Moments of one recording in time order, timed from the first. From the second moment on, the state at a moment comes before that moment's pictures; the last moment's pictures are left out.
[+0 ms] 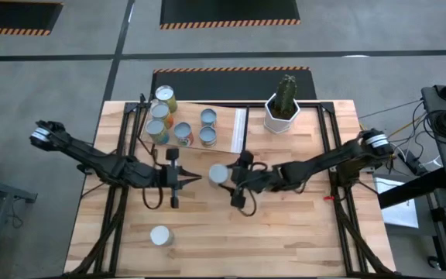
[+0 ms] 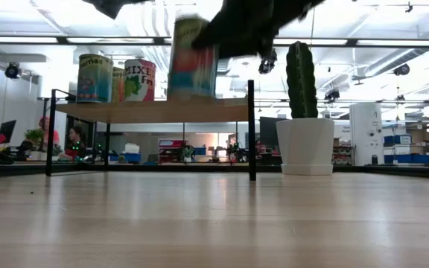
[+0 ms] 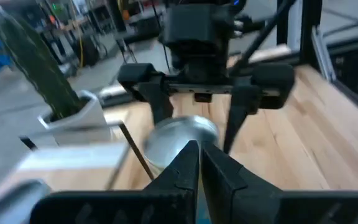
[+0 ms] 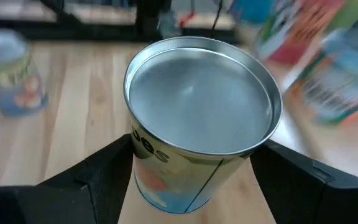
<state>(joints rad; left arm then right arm) -0.39 1.06 0.69 0.11 -0.49 0.12 0.24 1.65 1.10 0.08 0.44 0.09</state>
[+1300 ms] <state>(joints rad) -0.39 0.82 0.69 0.13 -0.55 0.27 -0.07 1.52 1.28 -0.35 0.29 -0.05</state>
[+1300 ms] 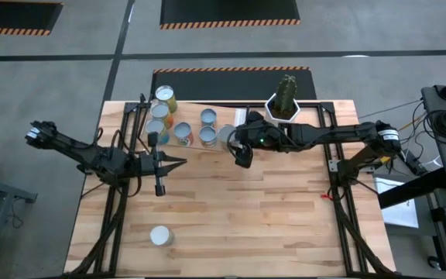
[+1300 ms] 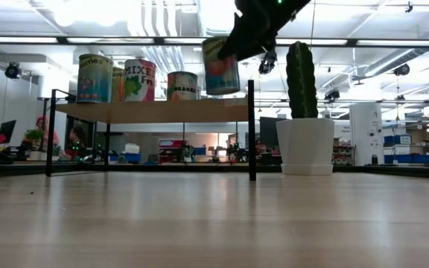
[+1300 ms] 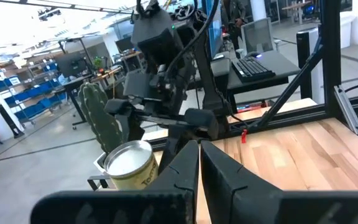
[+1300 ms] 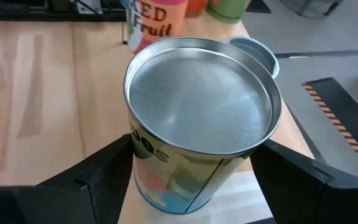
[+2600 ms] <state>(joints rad) -0.39 0.81 0.69 0.13 -0.55 0.28 -0.08 1.50 1.30 -0.37 0.29 -0.04</state>
